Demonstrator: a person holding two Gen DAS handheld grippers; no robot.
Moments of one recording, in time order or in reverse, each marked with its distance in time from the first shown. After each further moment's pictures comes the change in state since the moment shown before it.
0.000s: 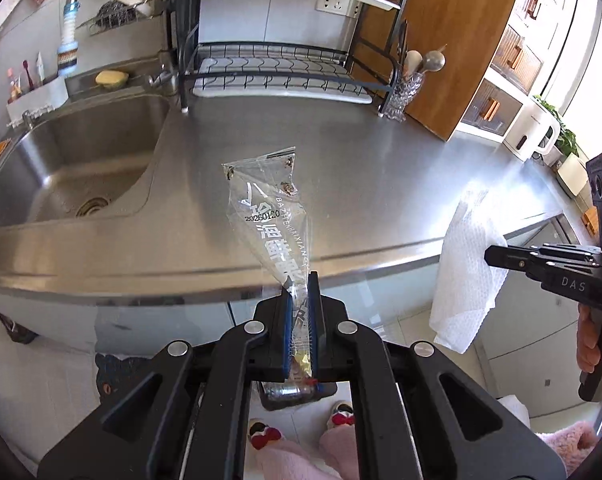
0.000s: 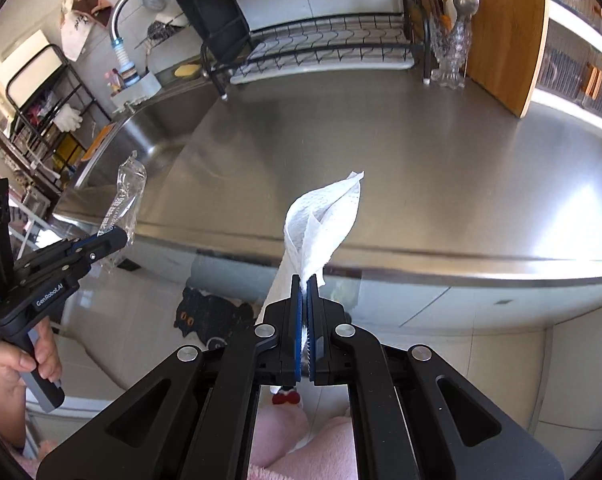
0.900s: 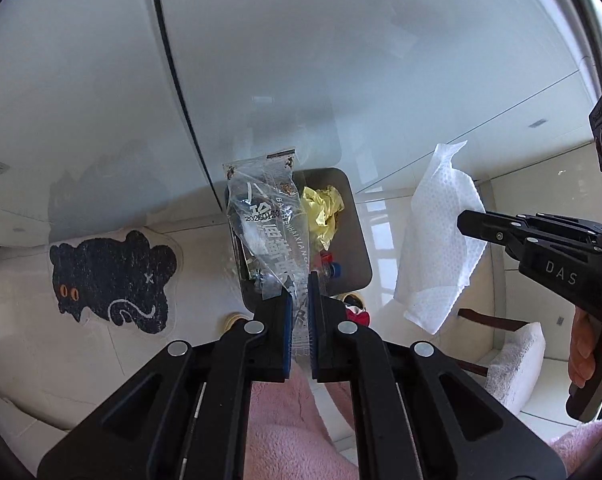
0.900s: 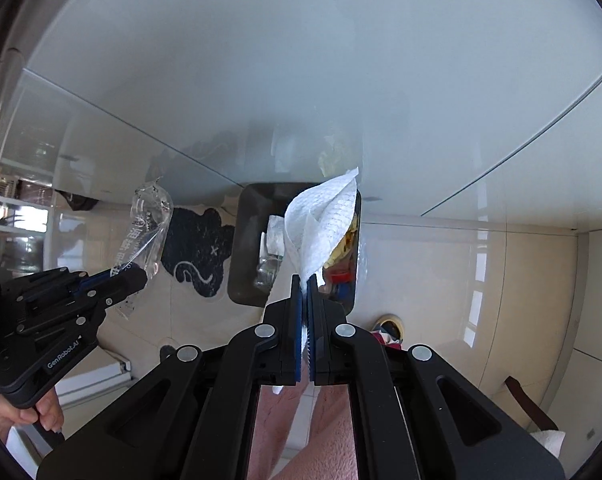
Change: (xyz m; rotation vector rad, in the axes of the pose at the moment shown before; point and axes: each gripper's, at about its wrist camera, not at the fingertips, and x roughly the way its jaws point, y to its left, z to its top) left arm 0.252 0.045 -0.178 -0.065 0.497 -0.039; right arm 0.267 -0.025 -0.140 0.126 0.361 -0.071
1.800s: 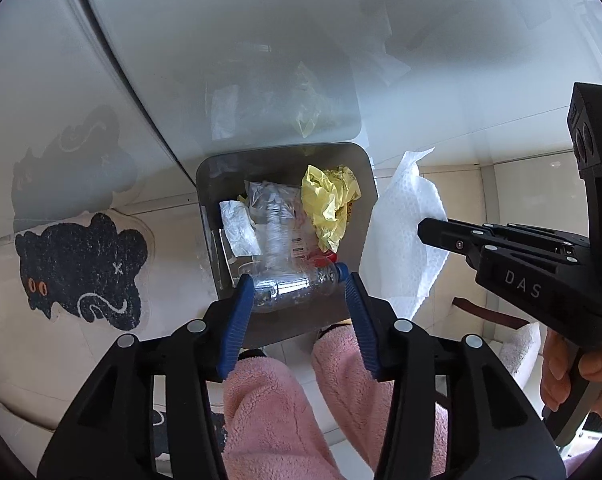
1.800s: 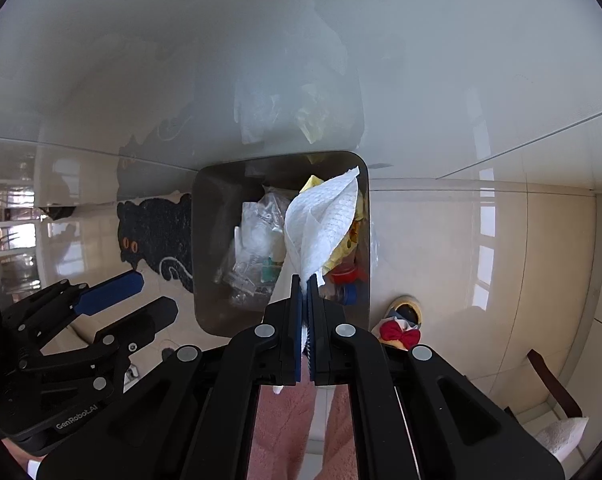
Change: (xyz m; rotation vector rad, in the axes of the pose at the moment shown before) left arm 0.097 0.024 0.026 -0.018 0.118 -0.063; right arm 0.102 -0.015 0.032 0.108 0.143 0.005
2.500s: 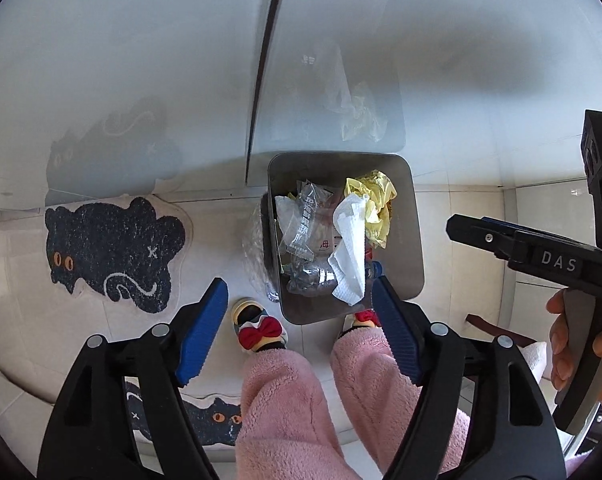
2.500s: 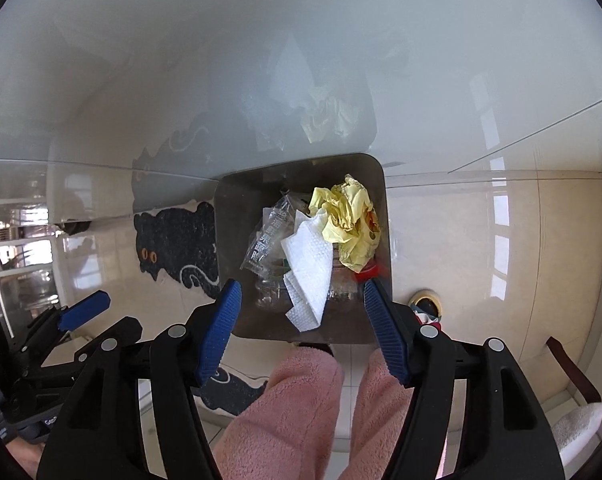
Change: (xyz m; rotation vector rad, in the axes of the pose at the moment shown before) left arm -0.049 0.029 -0.020 -0.098 -0.043 0.081; right arm -0.012 0.000 -0.001 0.056 -0.008 0.052
